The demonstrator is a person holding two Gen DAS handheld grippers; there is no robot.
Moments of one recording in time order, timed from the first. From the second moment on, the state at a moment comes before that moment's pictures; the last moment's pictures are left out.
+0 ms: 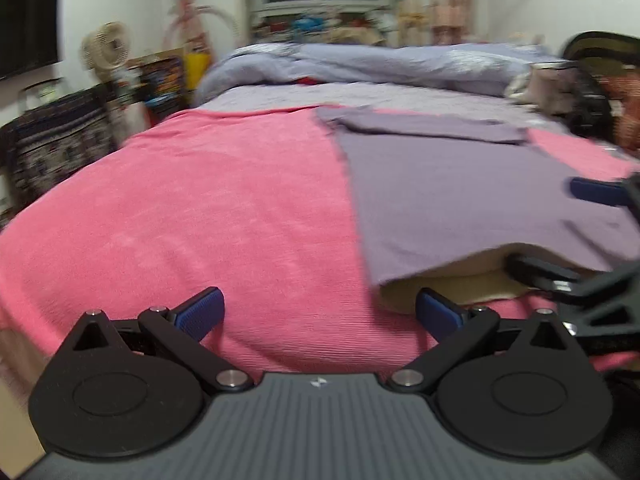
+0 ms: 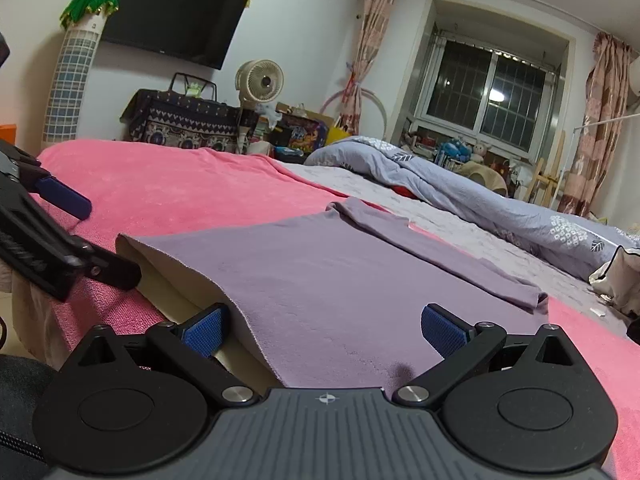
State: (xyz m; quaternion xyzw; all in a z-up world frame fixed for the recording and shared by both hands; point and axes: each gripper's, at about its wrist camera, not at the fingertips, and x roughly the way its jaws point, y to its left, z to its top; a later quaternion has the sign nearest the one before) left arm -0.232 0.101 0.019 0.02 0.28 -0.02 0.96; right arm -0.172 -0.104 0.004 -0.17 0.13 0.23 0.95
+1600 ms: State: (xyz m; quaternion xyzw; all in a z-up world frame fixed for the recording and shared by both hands) left arm -0.211 0.125 0.015 -0.04 0.28 0.08 0.95; right arm -0.213 -0.281 -0.021 -0.04 0.18 0.01 0.98
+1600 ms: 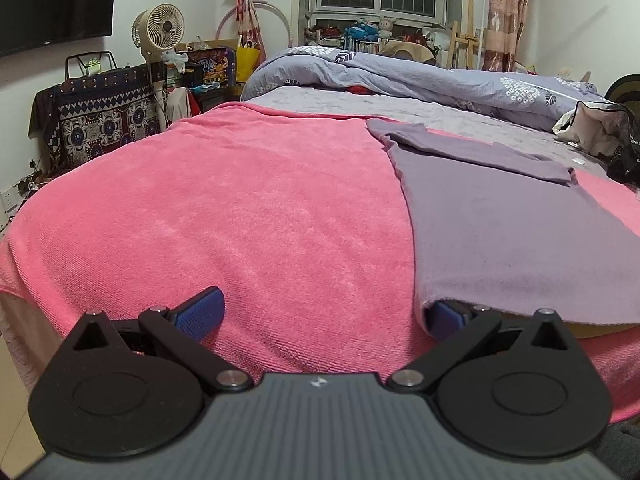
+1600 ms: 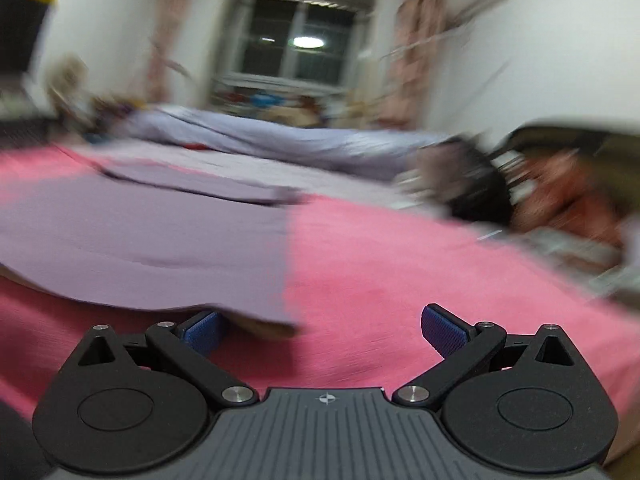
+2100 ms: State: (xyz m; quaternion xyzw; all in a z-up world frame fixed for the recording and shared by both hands) left arm -0.211 0.130 0.013 -0.07 0.28 0.08 0.95; right arm -0.205 -0.104 0.021 -0.16 0.11 0.34 0.92
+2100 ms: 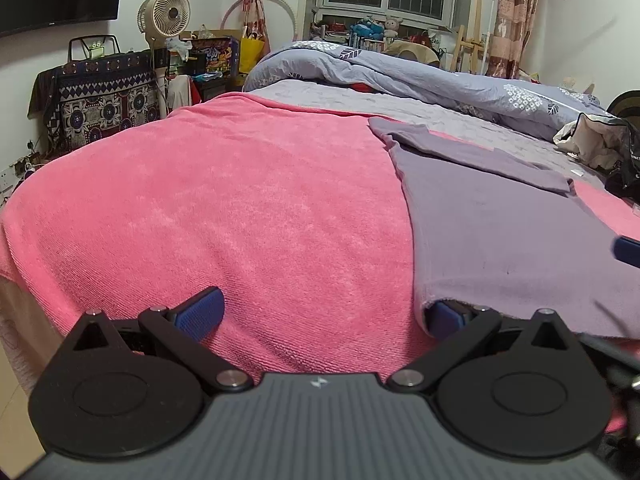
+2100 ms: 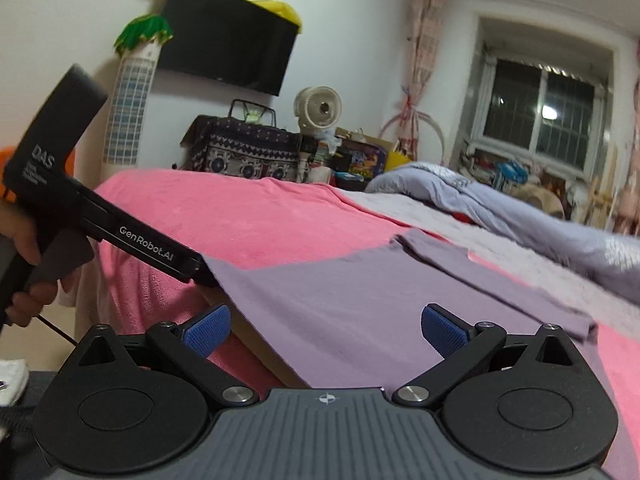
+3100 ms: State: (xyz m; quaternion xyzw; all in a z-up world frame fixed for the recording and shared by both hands) left arm -0.214 0.126 0.009 -0.06 0.28 0.08 0.96; right arm -0.186 -0.192 -0.029 -0.19 0.10 -0.02 0.98
